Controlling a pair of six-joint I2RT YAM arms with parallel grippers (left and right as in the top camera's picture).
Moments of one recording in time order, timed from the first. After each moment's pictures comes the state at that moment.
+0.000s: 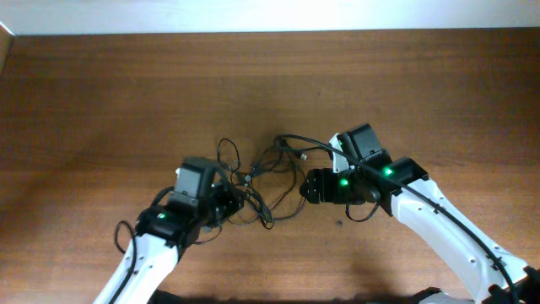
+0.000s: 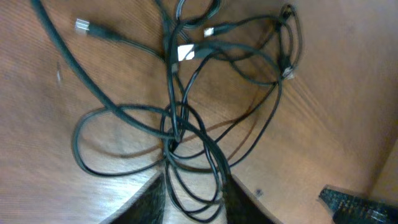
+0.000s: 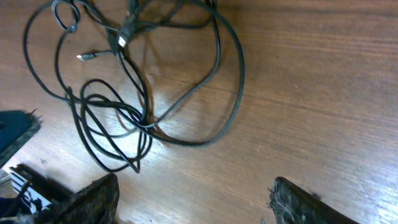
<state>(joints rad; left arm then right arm) -0.35 1.11 0.65 -0.55 0.21 -1.03 0.45 1.43 0.95 -0.70 -0.38 0.47</state>
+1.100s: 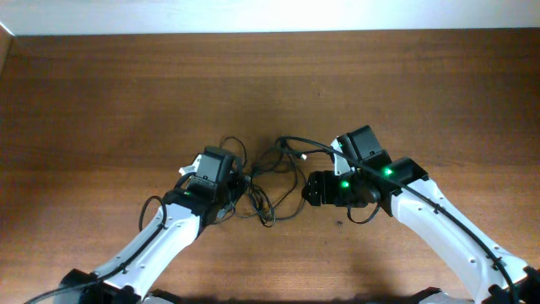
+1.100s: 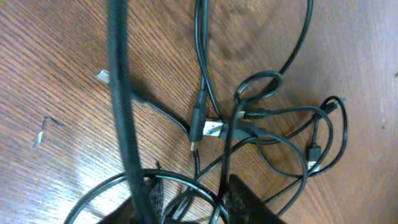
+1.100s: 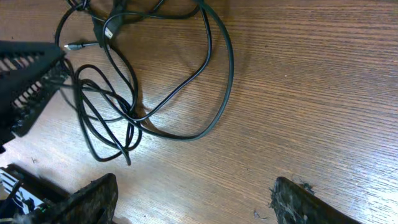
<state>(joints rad) -0.37 1.38 0.65 -0.31 0.05 -1.25 0.45 1.43 0.95 -0.72 -0.36 0.47</state>
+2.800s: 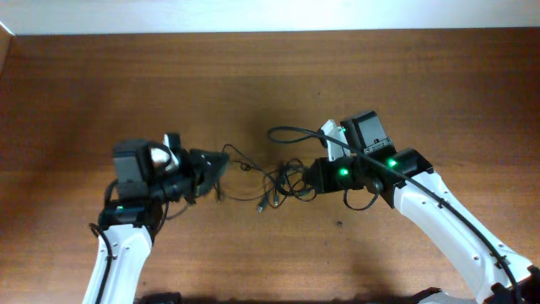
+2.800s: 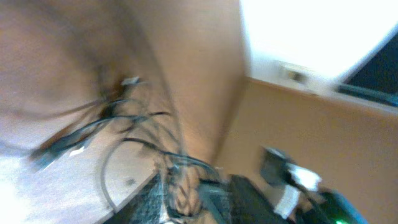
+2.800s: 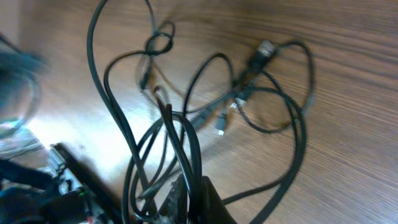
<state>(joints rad) 0.06 1.15 0.65 -0.30 0.83 -1.08 0.42 1.44 1.02 -0.63 -0.53 0.34</state>
